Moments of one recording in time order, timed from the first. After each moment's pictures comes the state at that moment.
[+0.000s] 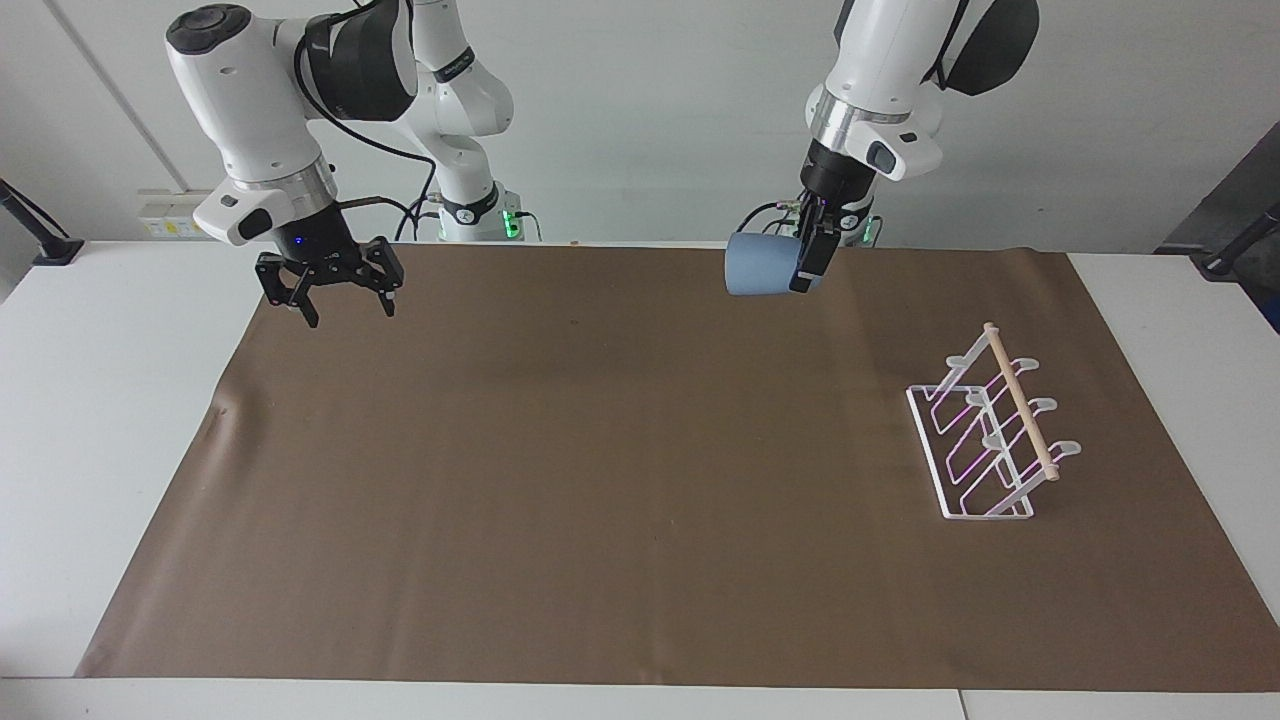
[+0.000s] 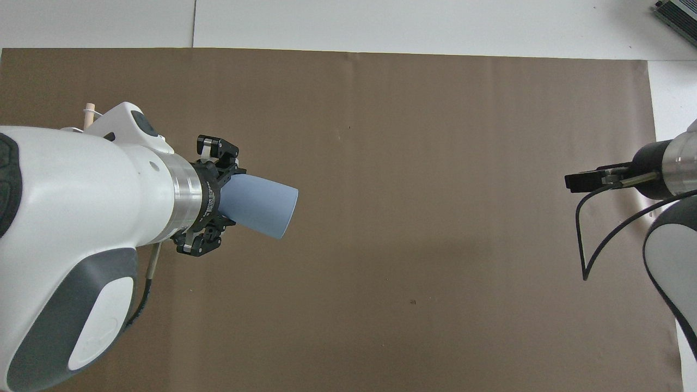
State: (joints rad) left arm -0.13 -0.11 -0.33 -1.76 -0.08 1.87 -1.73; right arm -0.07 -0.09 0.05 -1.86 0.04 1.92 -0.21
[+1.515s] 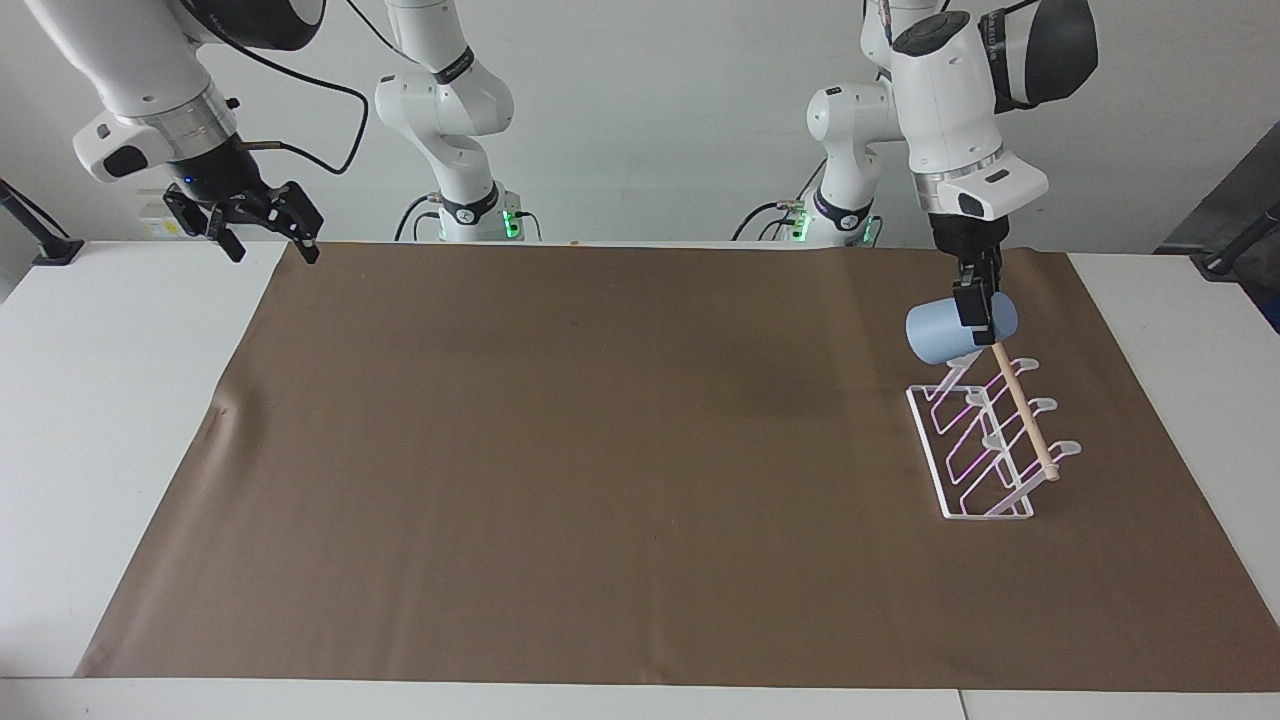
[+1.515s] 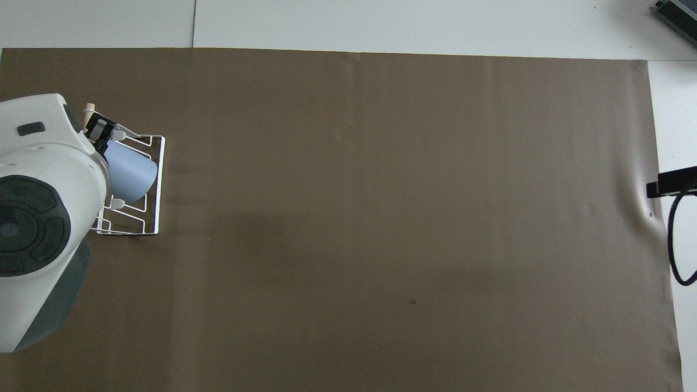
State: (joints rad) left arm 0.05 -0.17 -0.33 -1.99 0.63 2.09 -1.57; right arm -0.04 -0.08 -0.12 -1.63 0.03 1.56 -0.09
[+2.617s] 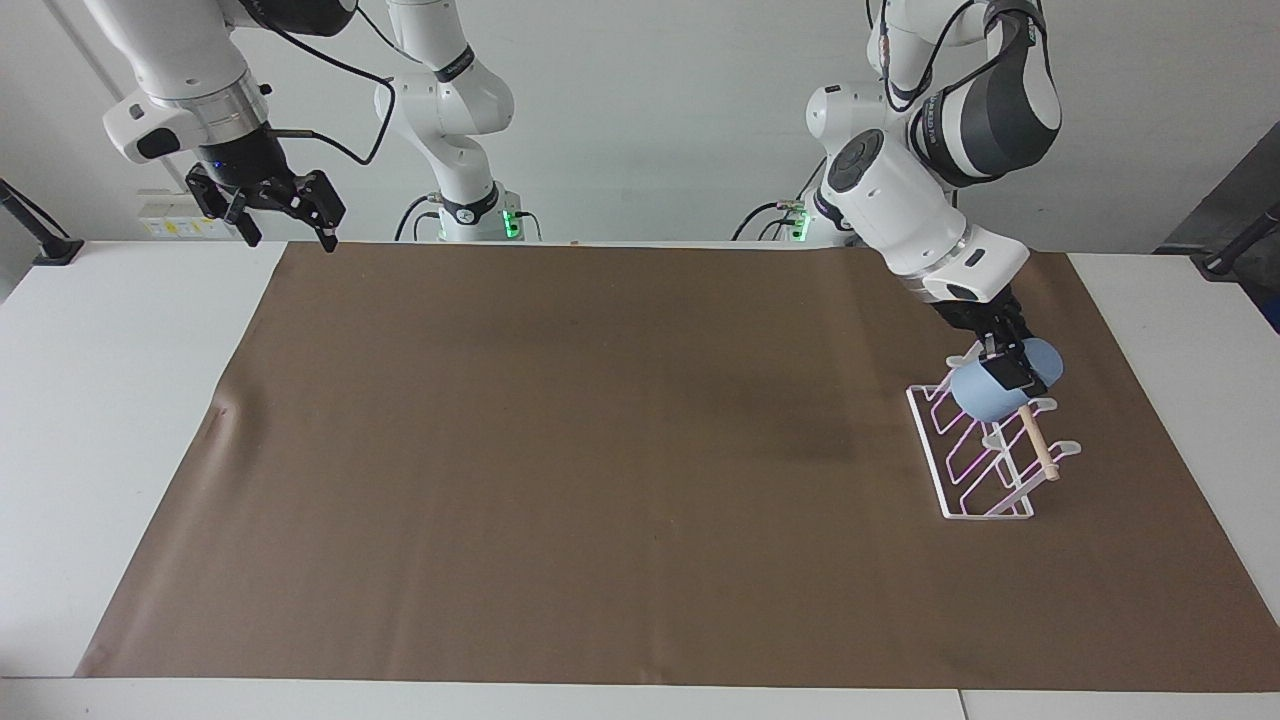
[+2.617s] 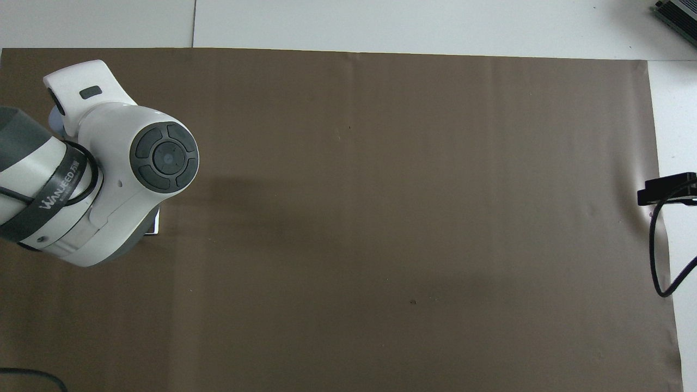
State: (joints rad) left arm -0.03 0.10 -0.34 -1.79 1.00 1.85 -1.96; right arm 0.01 -0.10 -0.10 -1.64 -0.03 1.55 -0.01
